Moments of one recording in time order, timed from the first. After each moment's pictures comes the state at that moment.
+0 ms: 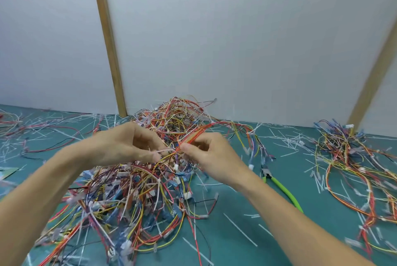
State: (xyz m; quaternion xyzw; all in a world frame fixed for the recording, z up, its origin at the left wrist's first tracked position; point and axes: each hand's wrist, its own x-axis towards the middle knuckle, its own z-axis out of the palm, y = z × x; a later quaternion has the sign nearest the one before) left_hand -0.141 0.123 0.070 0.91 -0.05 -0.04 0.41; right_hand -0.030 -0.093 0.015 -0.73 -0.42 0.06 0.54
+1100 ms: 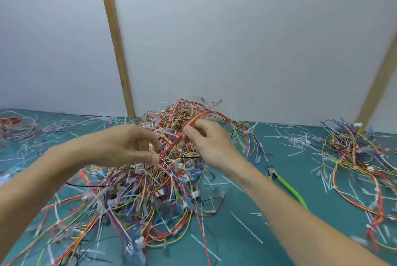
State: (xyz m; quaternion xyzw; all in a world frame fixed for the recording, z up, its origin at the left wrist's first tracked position) left_hand -0.159 0.123 0.095 0.99 -0.01 -0.02 0.14; right_hand -0.032 -0.075 0.038 -0.76 -0.40 0.03 0.51
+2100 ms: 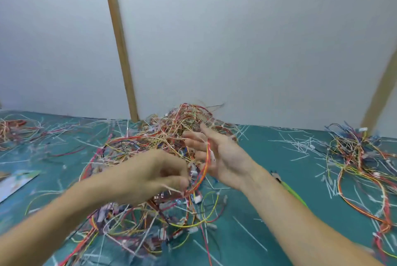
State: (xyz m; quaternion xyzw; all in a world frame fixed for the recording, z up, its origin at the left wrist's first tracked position) left_hand -0.166 0.073 0.062 0.95 -0.12 0.00 0.30; right_hand -0.028 -0.084 0.033 -0.46 -0.22 0.45 0.74
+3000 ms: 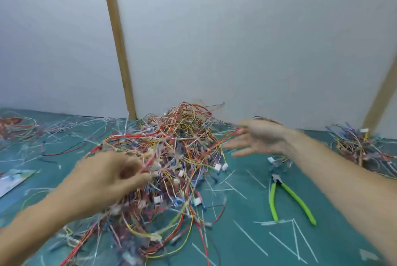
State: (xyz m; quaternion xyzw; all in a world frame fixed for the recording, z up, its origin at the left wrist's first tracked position) left_hand -0.204 0.114 0.052 0.98 0.09 0.15 0.12; right_hand 0.071 -0.132 0.054 -0.70 -0.15 0.37 0.59
